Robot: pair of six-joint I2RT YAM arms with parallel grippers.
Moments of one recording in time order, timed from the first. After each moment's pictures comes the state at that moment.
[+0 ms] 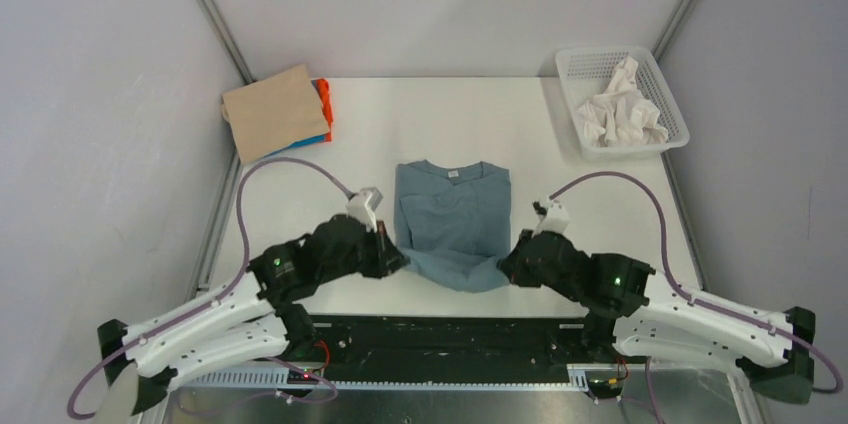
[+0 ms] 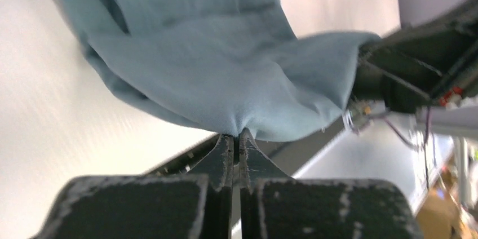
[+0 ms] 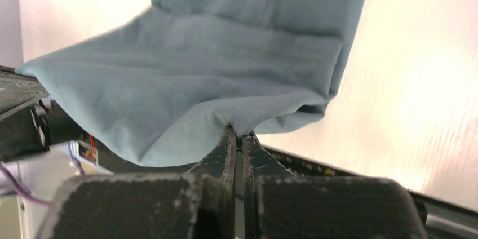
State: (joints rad) left arm -1.04 0.68 0.61 -0.54 -0.07 -0.88; right arm 1.22 0.72 0.67 -0.75 0.42 1.09
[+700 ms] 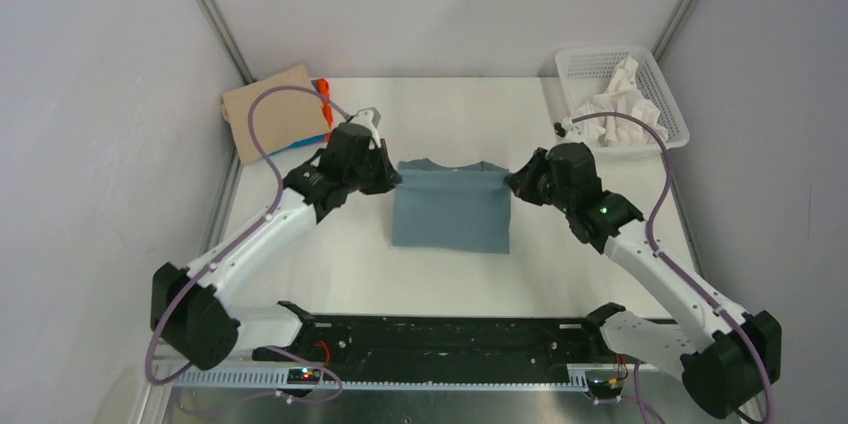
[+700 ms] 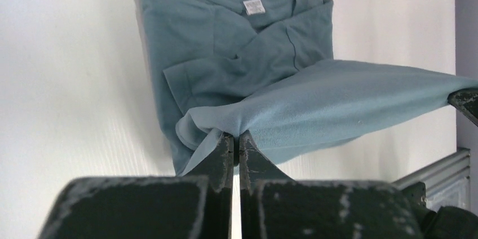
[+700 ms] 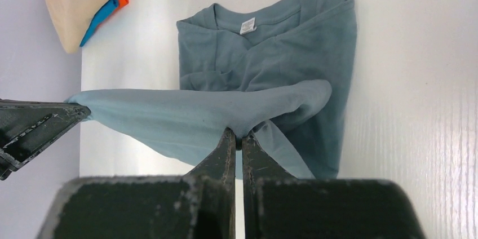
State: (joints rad) left arm -0.56 1.22 1.03 -0.47 -0.01 -0.59; right arm 0.51 1.01 0.86 -0.35 0.07 0.73
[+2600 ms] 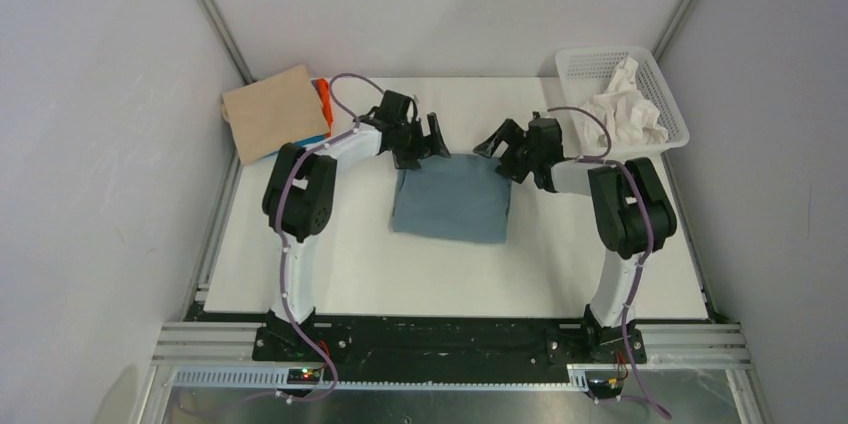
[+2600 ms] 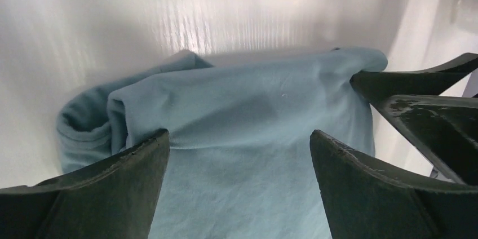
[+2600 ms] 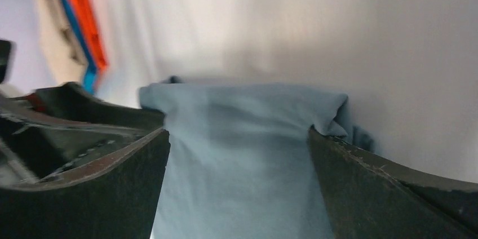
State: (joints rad) left arm -0.43 2.14 1.56 -0.35 0.32 -0.61; right arm 0.27 1.86 1.01 0.27 -0.26 0.86
